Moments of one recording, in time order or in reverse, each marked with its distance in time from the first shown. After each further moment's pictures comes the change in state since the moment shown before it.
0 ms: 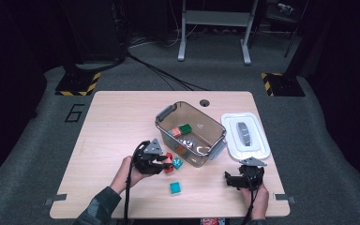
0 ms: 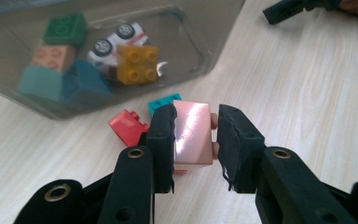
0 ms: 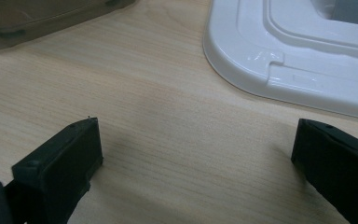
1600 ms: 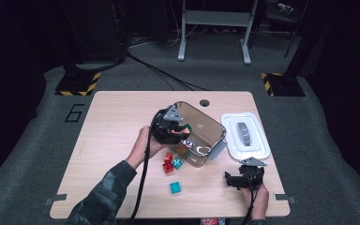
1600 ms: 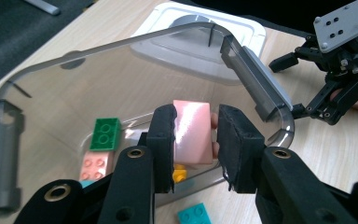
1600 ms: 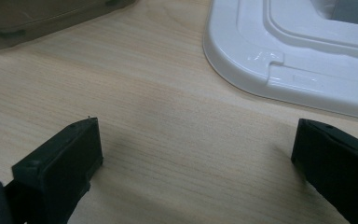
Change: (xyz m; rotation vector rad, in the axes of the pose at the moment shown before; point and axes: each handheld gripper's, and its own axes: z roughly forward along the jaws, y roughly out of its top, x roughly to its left) left arm 0.015 0.109 0.001 -0.075 0.027 0.007; right arm 0.000 0.000 0.000 0.000 0.000 -0.001
